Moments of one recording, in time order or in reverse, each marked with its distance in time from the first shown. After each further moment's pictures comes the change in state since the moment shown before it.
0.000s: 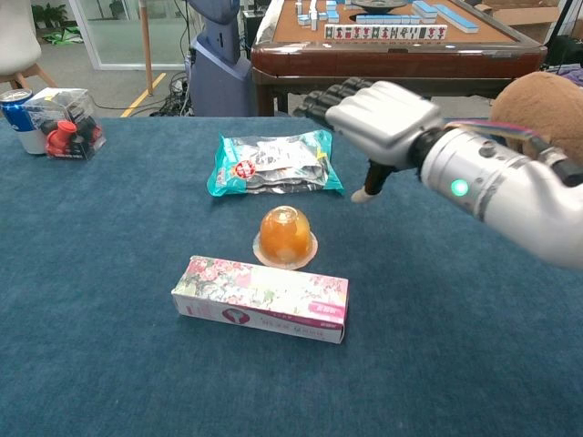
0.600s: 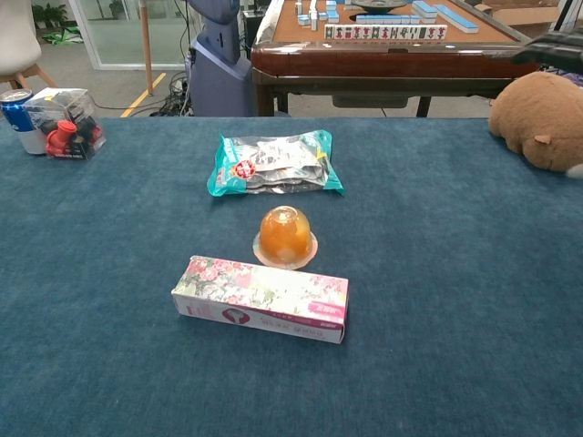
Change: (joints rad) left arm -0.016 -0.034 -0.007 -0.007 -0.026 -0.026 0.071; right arm -0.351 0.472 -0.148 -0.451 -0.018 0.306 0.048
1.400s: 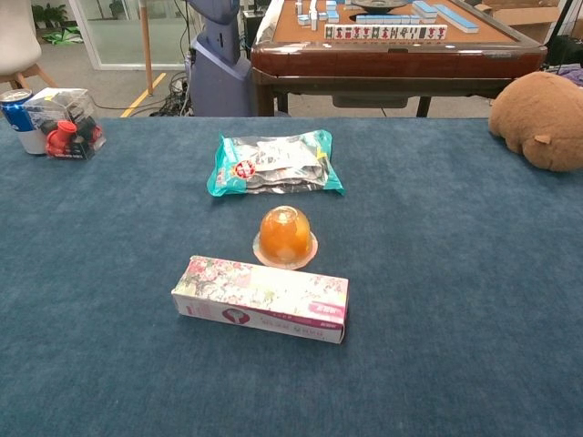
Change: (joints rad) left arm 0.005 -0.051 -0.010 0.027 -0.010 0.029 0.034; right arm -0.303 0.130 -0.067 0.087 -0.145 0.180 0.529
